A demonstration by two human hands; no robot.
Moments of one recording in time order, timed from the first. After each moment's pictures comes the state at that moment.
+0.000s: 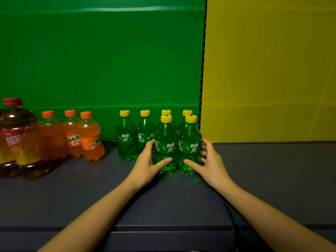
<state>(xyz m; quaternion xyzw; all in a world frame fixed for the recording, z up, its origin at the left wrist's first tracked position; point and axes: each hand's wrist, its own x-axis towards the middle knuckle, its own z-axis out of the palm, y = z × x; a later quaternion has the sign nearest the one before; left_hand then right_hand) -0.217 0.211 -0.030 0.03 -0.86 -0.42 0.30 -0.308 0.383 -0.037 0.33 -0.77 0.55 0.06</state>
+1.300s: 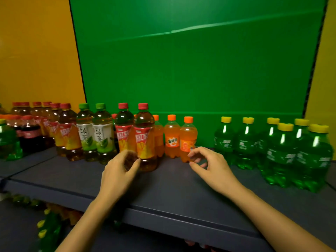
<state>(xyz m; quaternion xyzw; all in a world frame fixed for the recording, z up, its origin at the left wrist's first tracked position) 0.015 -0.013 -0.019 0.24 -0.84 -0.19 0.46 -0.159 0.169 -0.007 0.52 -0.71 0.46 0.10</state>
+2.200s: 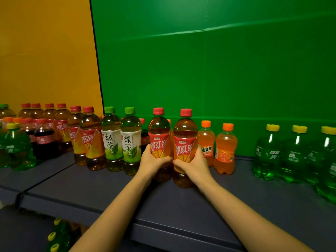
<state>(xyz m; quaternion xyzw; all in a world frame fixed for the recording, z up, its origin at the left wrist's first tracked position) -0.038 -0.123 -0.012 0.21 -0.72 -0.55 0.37 -0.109 0.004 -0.005 0.36 -0.68 0.63 -0.06</state>
